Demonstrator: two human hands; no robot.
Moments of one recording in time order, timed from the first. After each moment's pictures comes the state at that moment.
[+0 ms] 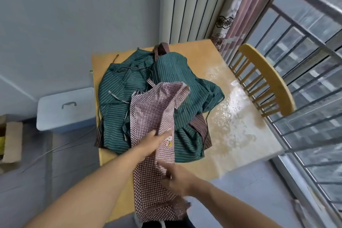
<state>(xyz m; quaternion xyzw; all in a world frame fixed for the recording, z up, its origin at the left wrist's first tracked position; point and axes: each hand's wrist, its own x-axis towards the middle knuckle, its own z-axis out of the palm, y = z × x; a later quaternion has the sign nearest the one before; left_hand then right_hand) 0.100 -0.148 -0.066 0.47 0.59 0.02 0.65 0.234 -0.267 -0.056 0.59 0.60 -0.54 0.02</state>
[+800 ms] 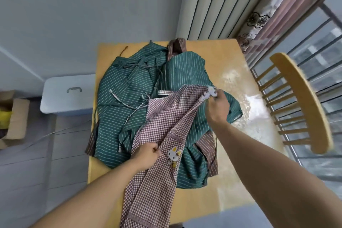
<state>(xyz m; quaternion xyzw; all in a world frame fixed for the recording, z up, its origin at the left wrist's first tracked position) 0.107 -0.105 -0.136 0.55 0.64 -0.03 0.53 0.350 -0.009 -0.049 0.80 0.37 -0.30 -0.36</state>
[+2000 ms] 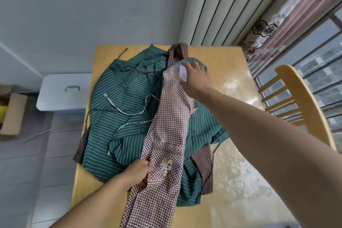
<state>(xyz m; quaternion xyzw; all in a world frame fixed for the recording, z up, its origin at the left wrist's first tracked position) 0.110 -0.112 -0.158 0.40 0.65 -0.02 0.65 0.326 0.115 -0.020 0.67 0.72 -0.14 -0.04</state>
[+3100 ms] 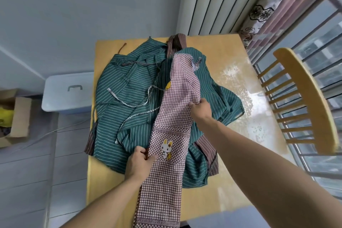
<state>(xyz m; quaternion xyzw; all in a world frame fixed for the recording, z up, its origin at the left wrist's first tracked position) 0.106 -0.143 -0.137 0.47 0.76 0.05 0.44 0.325 0.002 -0.084 0.80 0.29 -0.45 -0.26</state>
